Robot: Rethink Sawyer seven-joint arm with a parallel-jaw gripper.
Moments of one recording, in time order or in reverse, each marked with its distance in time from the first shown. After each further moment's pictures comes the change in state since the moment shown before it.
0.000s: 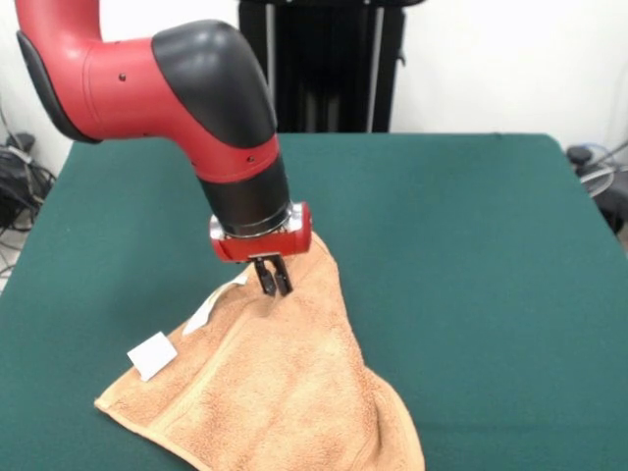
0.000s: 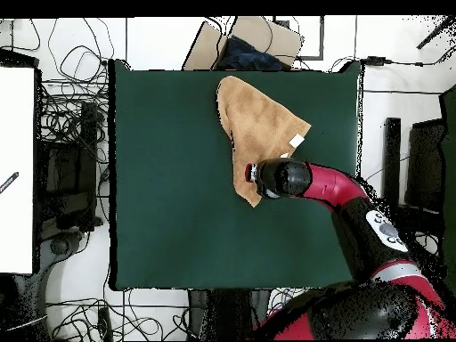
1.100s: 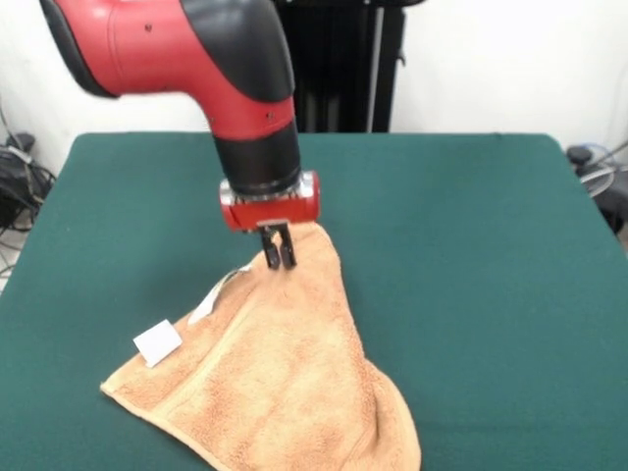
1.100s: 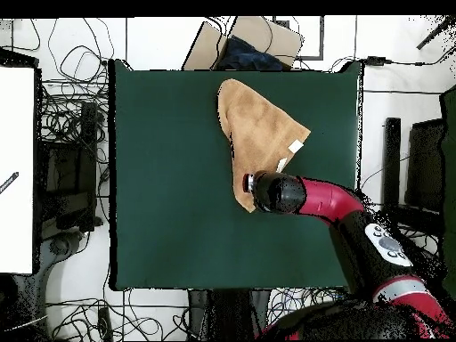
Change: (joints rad) arm 0.022 -0.116 -0.048 0.153 0.000 -0.128 0.000
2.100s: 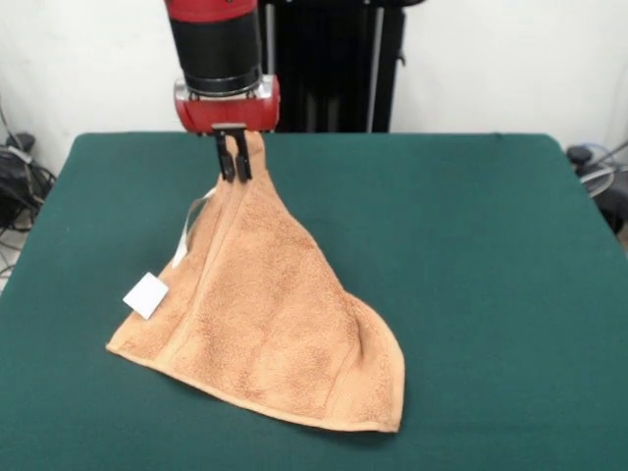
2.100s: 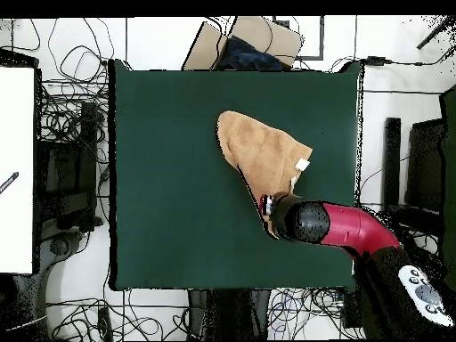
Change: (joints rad) arm -0.063 -0.241 -0.026 0.187 0.000 0.047 0.000
